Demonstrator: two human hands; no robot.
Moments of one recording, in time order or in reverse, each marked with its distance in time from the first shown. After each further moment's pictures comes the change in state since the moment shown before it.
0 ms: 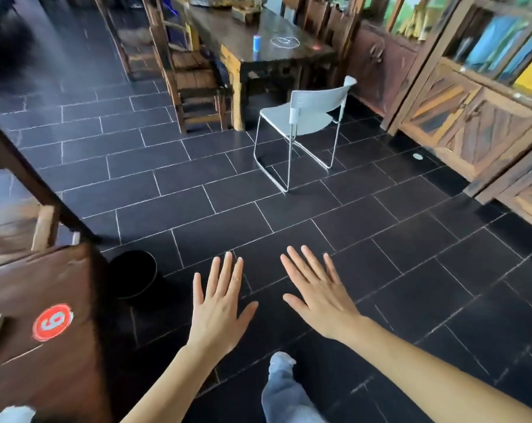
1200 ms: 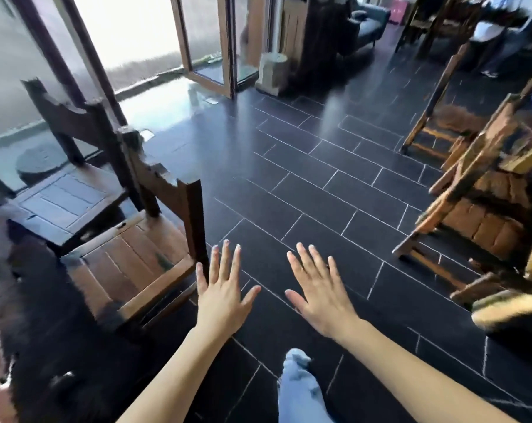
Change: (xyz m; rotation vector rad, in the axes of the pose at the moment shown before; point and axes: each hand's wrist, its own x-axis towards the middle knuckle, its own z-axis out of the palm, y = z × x) left_hand 0.613 -0.520 -0.122 0.010 0.342 -1.104; right_hand 0.997 -0.193 -0.098 -0.063 -0.013 -0.969
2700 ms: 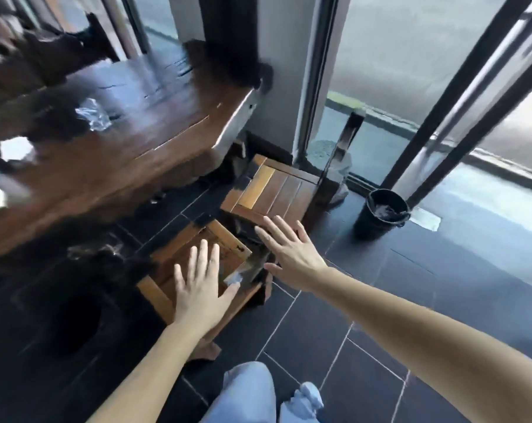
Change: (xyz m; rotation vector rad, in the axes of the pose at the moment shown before) left_hand 0.508 -0.187 -0.056 -0.042 0.210 -1.631; right_hand 0.815 -0.219 -0.070 -0.198 -0.199 -1.799
